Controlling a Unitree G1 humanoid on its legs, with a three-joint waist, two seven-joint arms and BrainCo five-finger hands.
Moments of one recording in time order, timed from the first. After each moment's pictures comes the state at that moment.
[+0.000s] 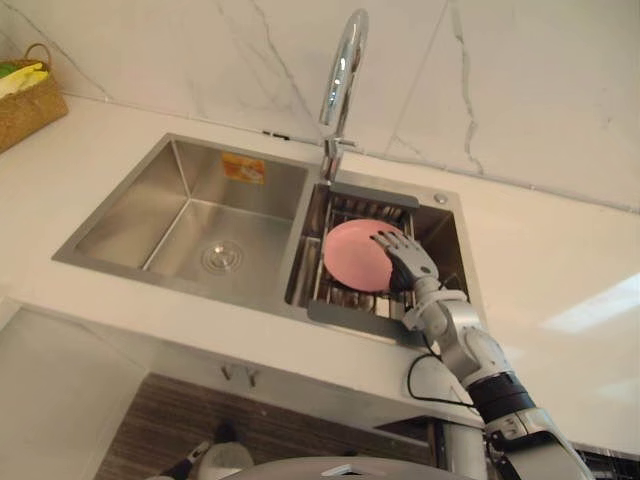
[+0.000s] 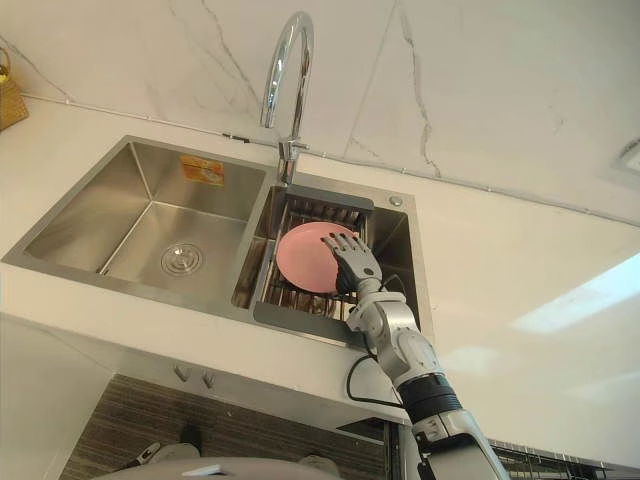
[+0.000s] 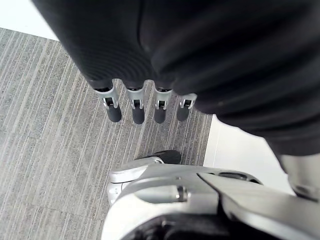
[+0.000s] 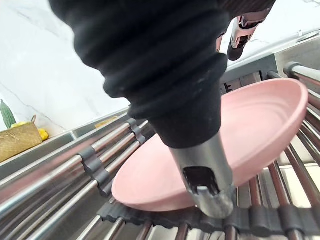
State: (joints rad) left arm 0.17 0.20 0.00 0.96 -0.04 0.31 -0.01; right arm -0.25 -0.41 0.21 0.23 -0.95 -0.02 0.03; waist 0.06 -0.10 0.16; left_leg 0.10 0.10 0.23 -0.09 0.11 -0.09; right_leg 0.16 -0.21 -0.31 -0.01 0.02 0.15
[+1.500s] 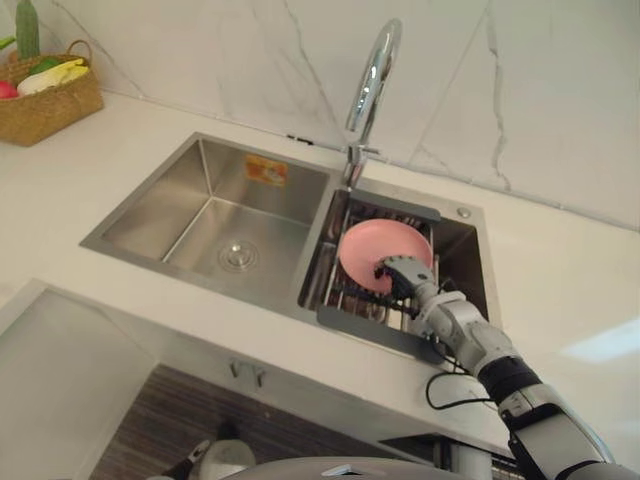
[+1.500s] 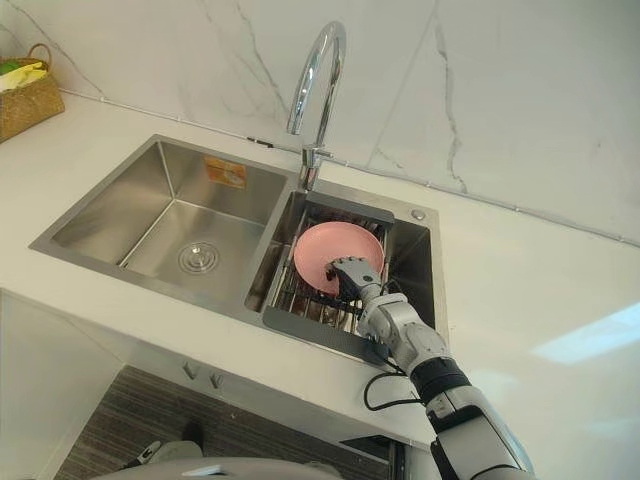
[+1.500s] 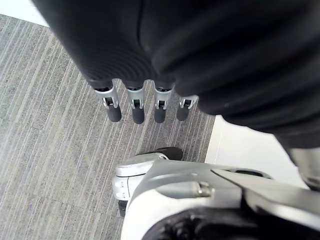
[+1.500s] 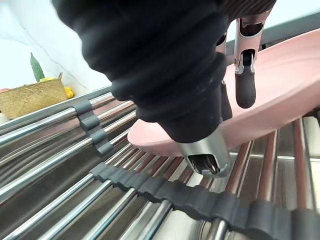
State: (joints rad) left arm 0.18 0.22 -0.05 0.95 -0.03 0.30 -0.03; right arm -0.37 -0.52 0.34 0.53 -0.93 -0.19 -0.12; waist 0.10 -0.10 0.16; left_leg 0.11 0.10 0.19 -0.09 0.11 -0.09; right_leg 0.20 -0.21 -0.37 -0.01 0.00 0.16
